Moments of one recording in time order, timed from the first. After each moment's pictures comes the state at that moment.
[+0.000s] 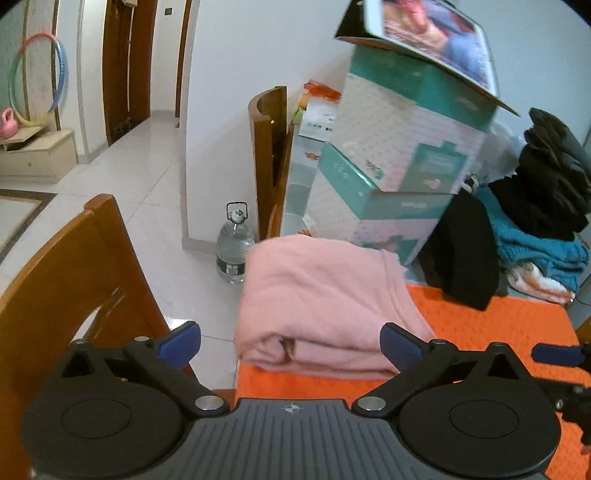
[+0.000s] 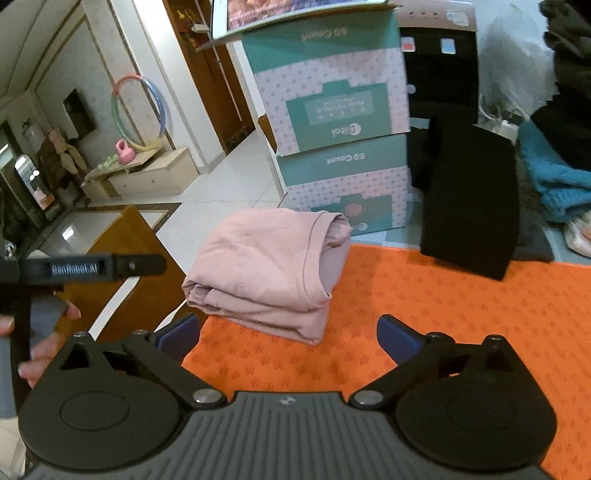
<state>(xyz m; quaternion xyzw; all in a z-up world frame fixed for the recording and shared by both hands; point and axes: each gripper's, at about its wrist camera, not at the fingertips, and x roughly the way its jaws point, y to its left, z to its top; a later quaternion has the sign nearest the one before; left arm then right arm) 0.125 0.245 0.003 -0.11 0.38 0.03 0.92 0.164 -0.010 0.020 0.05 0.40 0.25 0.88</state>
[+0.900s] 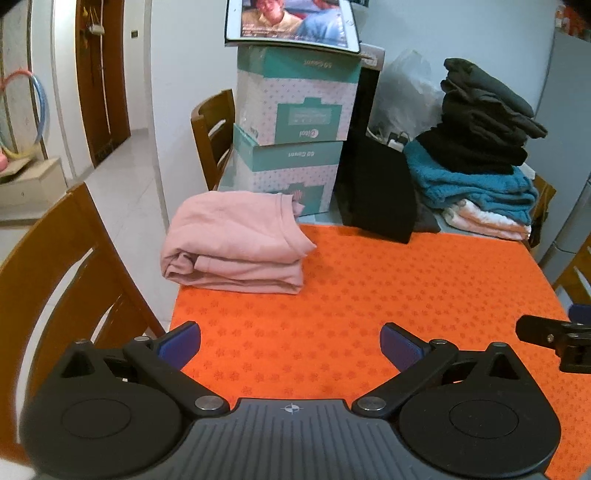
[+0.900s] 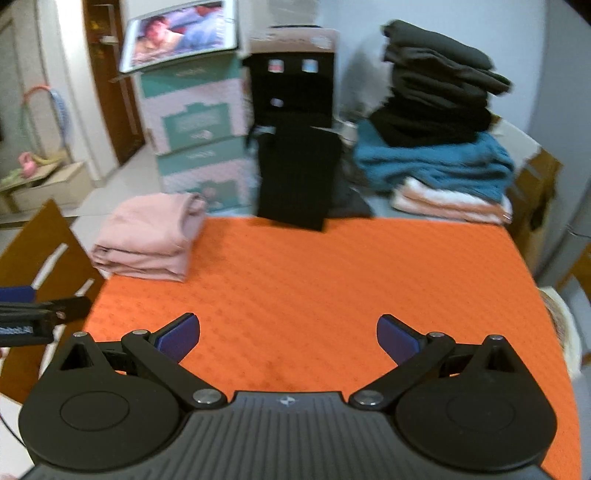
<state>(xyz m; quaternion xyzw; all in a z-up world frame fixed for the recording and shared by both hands) 0.010 0.107 0.020 -0.05 0.37 0.01 0.93 0.029 -0.123 0.046 0.00 0.39 0.05 0.92</state>
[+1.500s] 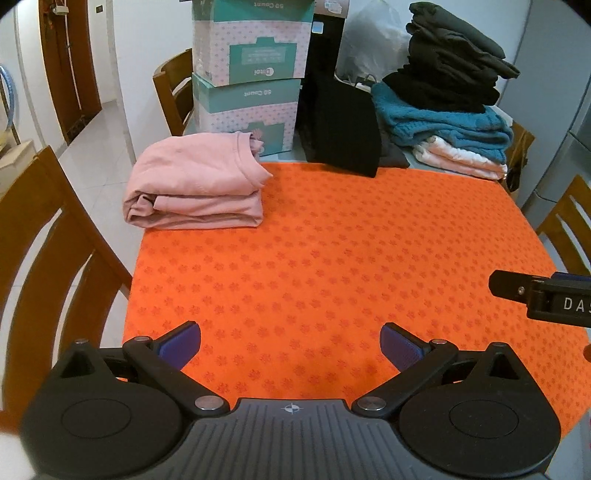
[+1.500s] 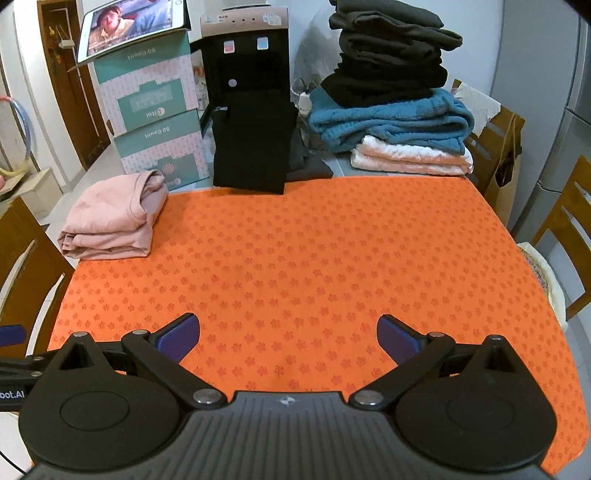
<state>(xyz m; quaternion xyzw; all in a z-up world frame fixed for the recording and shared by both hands) -0.006 0.078 -0.005 -0.03 0.44 -0.03 0.90 0.010 -0.138 0.016 0.03 0.42 0.01 0.91</state>
